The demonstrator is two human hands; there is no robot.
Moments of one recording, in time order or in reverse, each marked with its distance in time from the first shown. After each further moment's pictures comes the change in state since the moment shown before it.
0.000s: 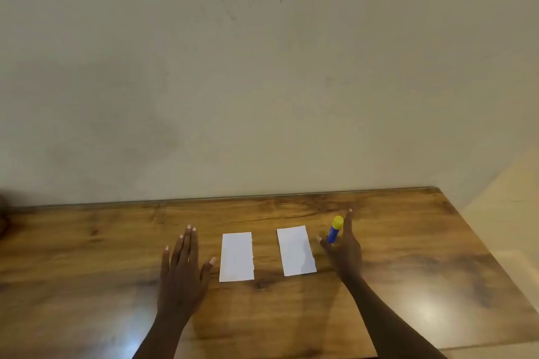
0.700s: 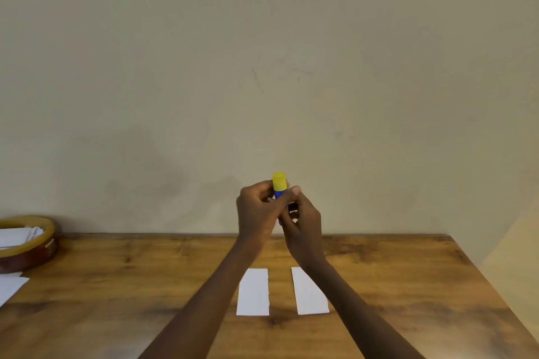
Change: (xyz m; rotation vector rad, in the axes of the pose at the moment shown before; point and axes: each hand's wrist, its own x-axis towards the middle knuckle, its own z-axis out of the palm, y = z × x) left_hand 0.035 0.155 -0.185 -1.189 0.353 0.044; right_hand -0.060 -0.211 -0.041 0.478 -0.041 -0.650
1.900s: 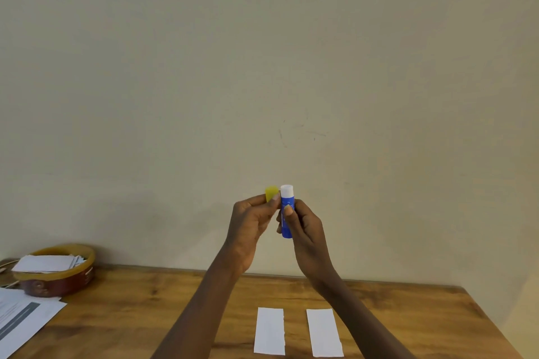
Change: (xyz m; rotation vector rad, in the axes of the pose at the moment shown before) left_hand -0.015 0.076 -0.070 -0.331 -0.158 -0.062; right_hand -0.002 -0.109 -0.005 0.311 -0.194 -0.086
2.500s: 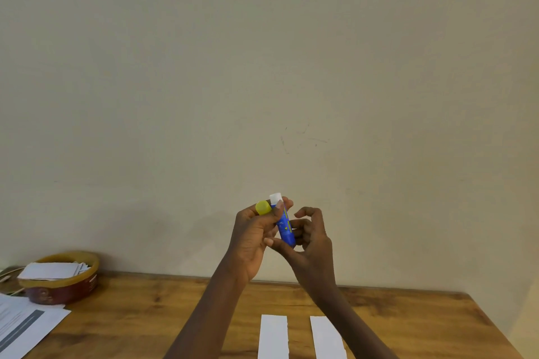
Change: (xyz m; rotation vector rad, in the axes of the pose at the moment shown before) left_hand -0.006 0.001 0.000 -0.110 -0.058 0.000; right_hand -0.015 -0.003 0.001 -0.154 0.153 -0.079
